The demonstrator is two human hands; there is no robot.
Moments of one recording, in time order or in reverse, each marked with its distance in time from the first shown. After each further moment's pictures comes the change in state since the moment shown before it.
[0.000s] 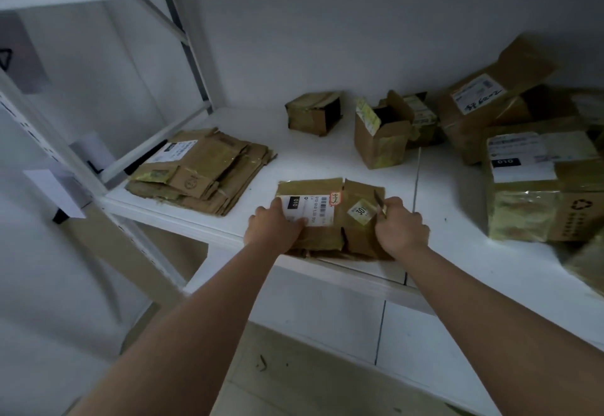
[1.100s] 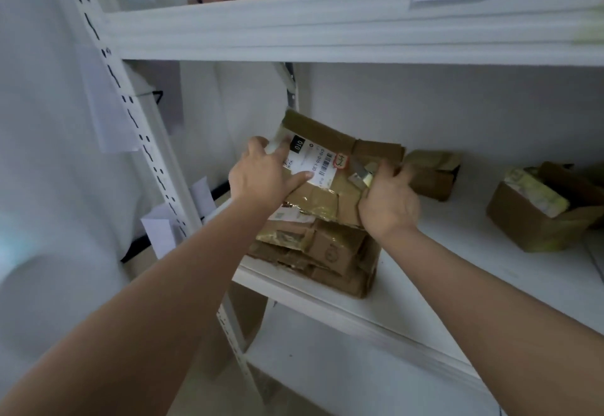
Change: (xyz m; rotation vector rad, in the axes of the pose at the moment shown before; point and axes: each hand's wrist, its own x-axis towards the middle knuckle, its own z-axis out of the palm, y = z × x) left_hand 0.150 -0.170 -0.239 0.256 0.559 0.234; right_hand 0.028 -0.332 0.075 -0.062 0.355 -0.298
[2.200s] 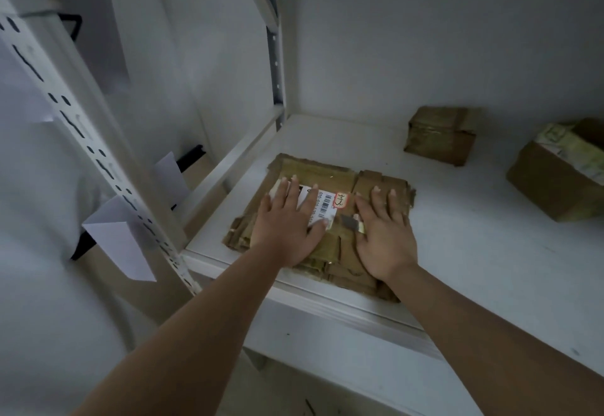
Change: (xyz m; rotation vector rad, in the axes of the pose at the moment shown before) left_hand -0.018 -0.034 0.158 0.021 -0.466 0.365; right_hand -0.019 0.028 0.123 -0.195 -0.363 -0.095
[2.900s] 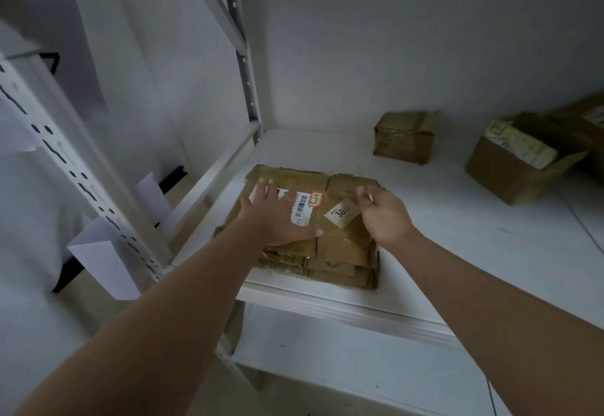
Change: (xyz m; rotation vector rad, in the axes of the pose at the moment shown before) left_hand 0.011 0.010 -0.049 0.020 -0.257 -0.024; right_hand -0.007 0.013 -0.054 0.620 0.085 0.229
